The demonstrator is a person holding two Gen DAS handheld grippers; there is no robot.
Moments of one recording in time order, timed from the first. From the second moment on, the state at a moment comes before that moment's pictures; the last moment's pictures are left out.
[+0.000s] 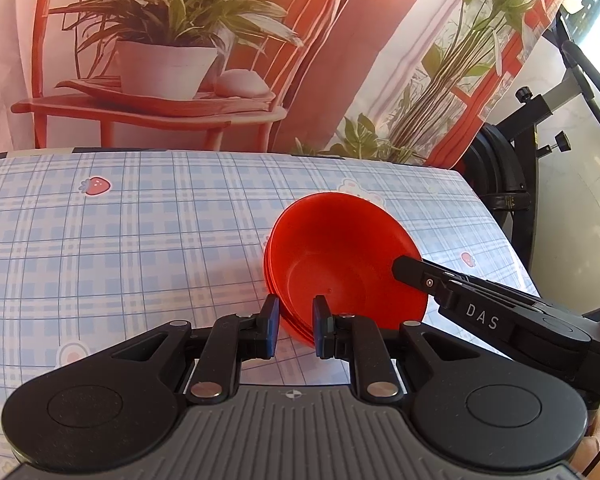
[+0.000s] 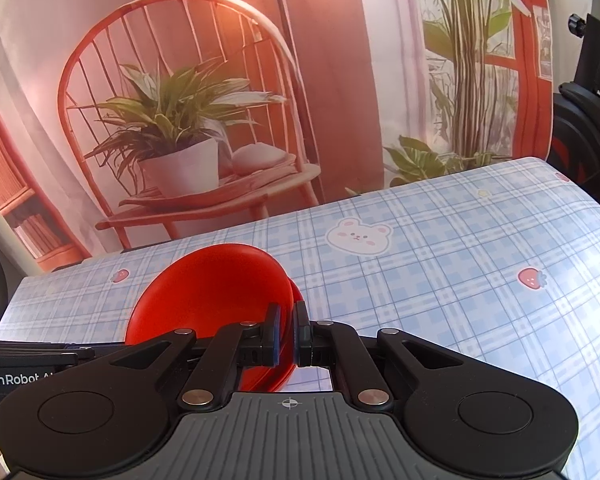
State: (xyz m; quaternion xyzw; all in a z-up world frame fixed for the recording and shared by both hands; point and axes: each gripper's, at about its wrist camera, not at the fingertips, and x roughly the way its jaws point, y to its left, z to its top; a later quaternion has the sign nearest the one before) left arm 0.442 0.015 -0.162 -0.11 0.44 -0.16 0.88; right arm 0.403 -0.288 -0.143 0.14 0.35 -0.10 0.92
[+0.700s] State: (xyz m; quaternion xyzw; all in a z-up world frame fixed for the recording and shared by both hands) left arm 0.446 0.020 -0.169 -0.15 0.43 -0.14 0.88; right arm 0.402 -0.297 -0.154 0.18 0.36 -0.11 0.91
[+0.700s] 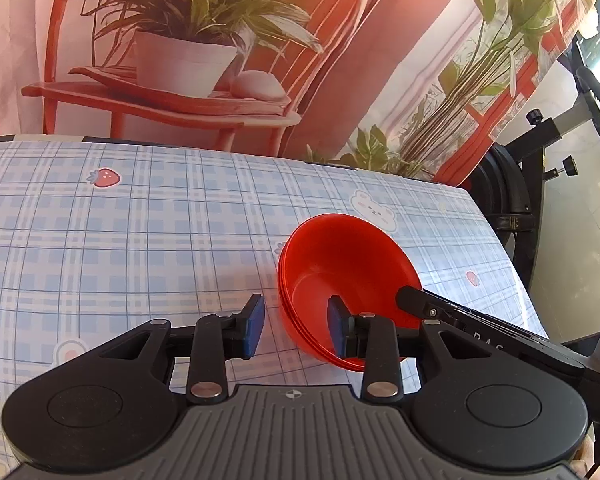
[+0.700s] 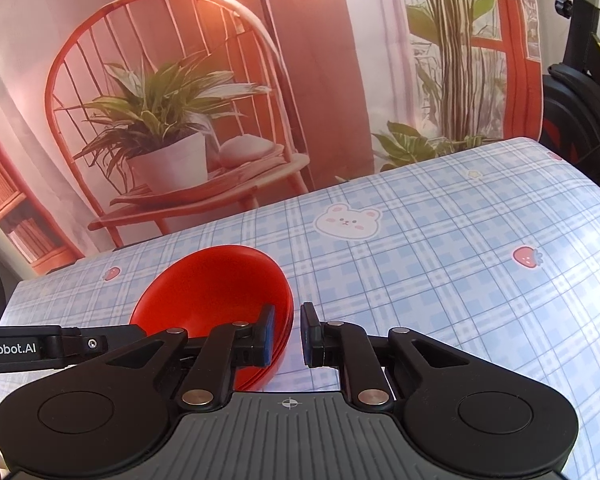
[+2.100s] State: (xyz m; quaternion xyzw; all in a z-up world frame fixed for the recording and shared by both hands) left arm 0.456 0.022 -0.185 -0.18 0.43 -0.14 0.88; right arm 0.407 -0.306 -0.165 0.23 0.37 -0.09 0.90
